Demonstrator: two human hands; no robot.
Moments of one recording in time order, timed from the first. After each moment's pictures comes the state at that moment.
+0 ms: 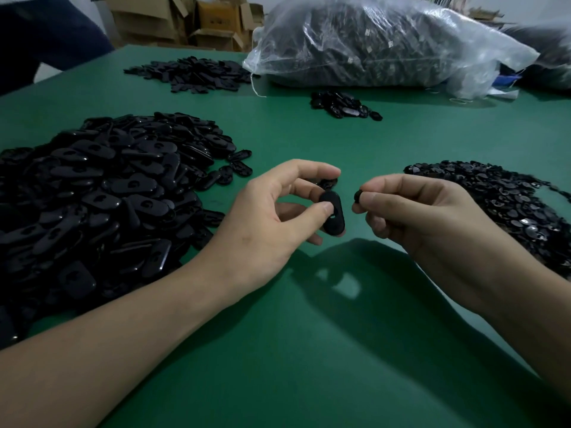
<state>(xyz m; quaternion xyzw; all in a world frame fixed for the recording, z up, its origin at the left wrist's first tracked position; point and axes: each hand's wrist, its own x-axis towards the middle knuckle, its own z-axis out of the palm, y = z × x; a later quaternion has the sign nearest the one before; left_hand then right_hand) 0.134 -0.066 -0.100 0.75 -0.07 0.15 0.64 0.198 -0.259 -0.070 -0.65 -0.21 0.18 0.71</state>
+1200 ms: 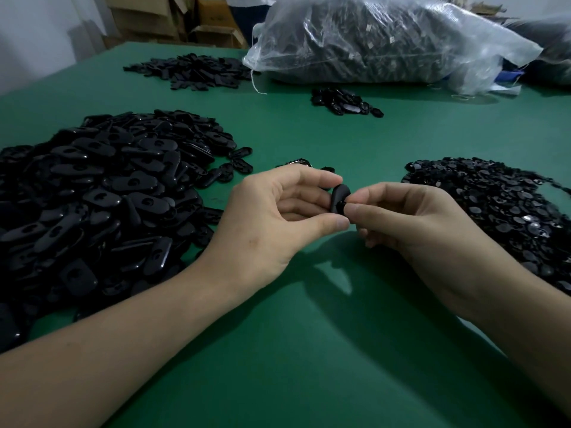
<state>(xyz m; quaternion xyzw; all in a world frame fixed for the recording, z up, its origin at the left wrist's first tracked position) 0.130 -0.073 -0.091 0.76 -0.04 0.18 0.63 0.191 -0.252 -0.077 -0.71 -0.19 0.16 0.66</state>
